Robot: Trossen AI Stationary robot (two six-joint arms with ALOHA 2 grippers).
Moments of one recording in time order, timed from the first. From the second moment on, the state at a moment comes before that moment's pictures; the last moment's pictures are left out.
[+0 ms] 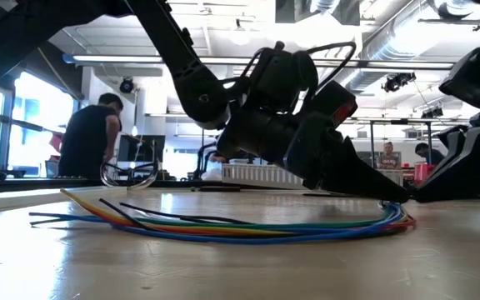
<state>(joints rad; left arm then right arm) -0.03 2.40 1.44 0.52 0.43 0.11 0.77 1.66 0.44 0.23 0.80 0.77</state>
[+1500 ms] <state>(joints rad) -0.05 2.40 1.44 0.50 0.43 0.18 0.71 1.60 0.51 0.07 0.68 0.88</state>
